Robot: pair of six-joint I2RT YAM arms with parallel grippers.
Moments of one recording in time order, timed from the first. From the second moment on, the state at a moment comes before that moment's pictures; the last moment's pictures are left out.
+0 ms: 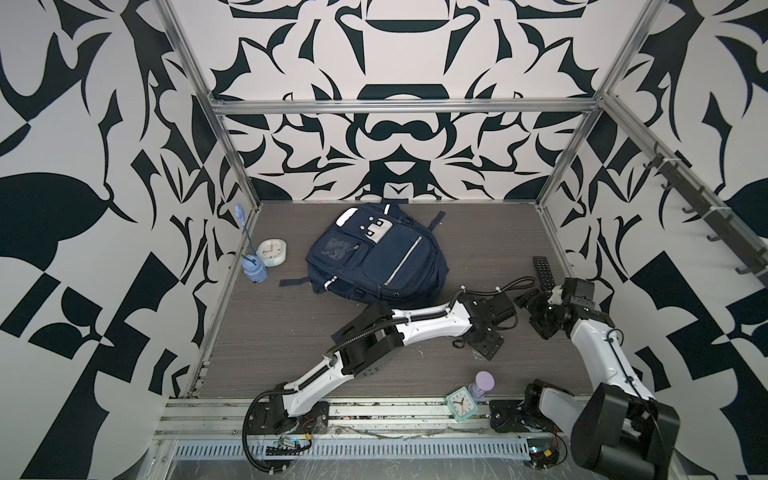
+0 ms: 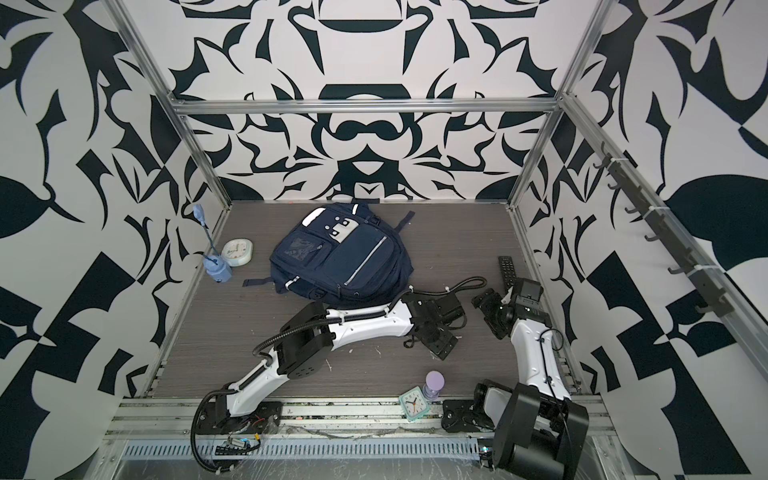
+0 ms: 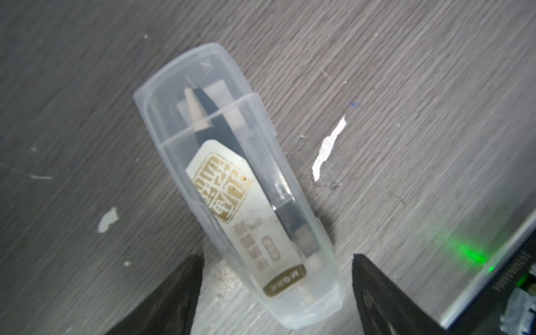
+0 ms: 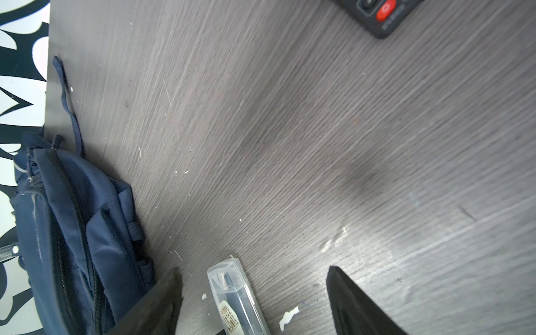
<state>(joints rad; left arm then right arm) -1.26 2.38 2.00 -0.82 0.04 -0.43 -0.38 1.06 0.58 -0.57 -0.38 0.62</state>
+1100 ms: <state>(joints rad) -1.28 2.39 2.00 -0.83 -0.04 -0.33 -0.40 1.06 0.57 -0.57 -0.39 0.62</state>
